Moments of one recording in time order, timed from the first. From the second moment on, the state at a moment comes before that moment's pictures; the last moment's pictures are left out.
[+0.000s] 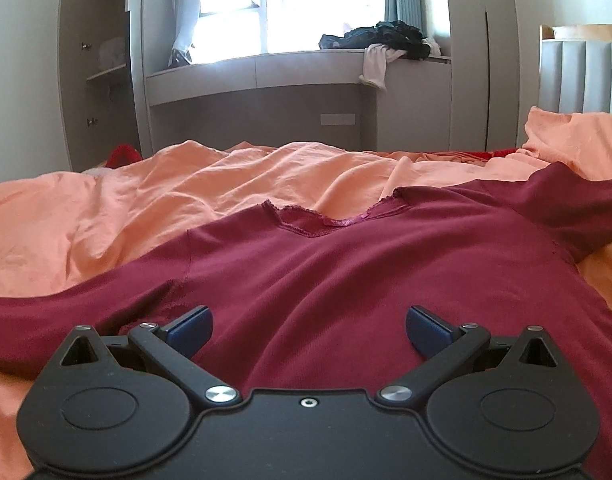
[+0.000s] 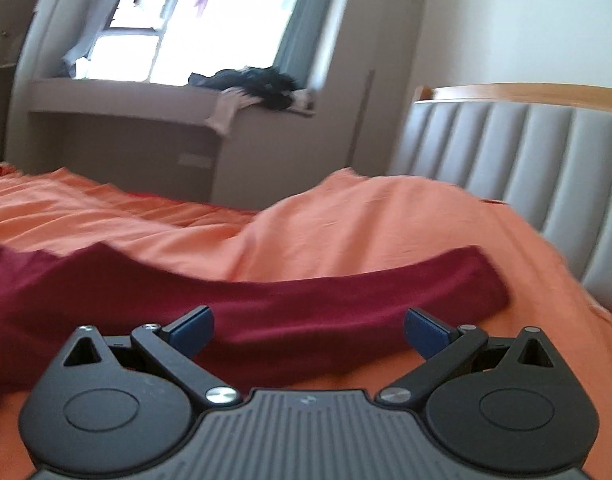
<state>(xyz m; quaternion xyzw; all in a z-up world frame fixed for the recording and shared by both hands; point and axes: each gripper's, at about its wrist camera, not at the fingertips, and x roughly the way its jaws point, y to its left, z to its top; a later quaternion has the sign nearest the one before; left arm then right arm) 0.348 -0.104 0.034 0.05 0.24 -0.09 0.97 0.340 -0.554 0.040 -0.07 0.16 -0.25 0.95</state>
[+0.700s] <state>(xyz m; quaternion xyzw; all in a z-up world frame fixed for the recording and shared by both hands) 0.348 -0.102 0.036 0.04 0.23 -0.12 0.96 0.339 -0.676 0.049 0.01 0.13 -0.38 0.92</state>
